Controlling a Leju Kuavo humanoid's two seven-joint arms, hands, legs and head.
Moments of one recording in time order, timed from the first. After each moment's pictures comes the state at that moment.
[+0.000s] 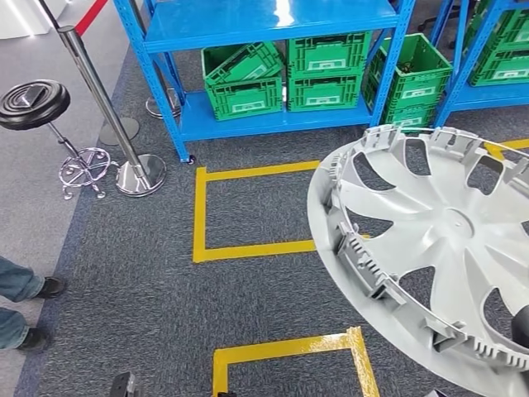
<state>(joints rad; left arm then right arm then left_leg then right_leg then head) -0.05 0.01 -0.48 -0.23 0.64 0.12 -0.20 0.37 0.28 -0.25 -2.33 1.14 -0.69 -0.70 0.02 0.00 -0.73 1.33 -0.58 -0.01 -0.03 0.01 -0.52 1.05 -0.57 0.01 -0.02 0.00</state>
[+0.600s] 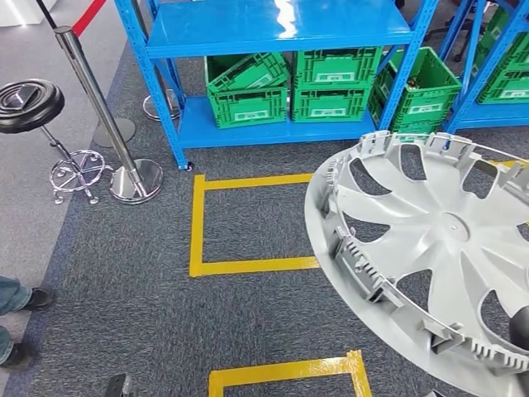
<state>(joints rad) -0.05 0.01 -0.47 -0.23 0.62 0.13 -0.20 0.37 0.28 -0.25 -2.33 1.14 -0.69 -0.70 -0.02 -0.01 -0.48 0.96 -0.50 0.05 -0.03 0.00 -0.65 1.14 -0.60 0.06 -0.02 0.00</state>
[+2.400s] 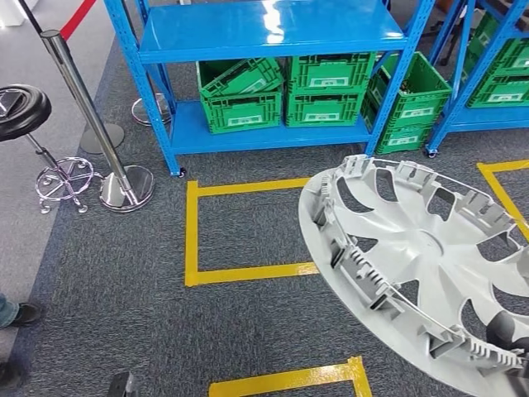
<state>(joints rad) -0.06 0.01 -0.42 -0.24 0.53 0.15 -0.19 0.44 0.27 -0.22 -2.22 0.98 -0.69 -0.70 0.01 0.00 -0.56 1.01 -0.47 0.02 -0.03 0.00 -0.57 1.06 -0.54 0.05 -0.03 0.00</state>
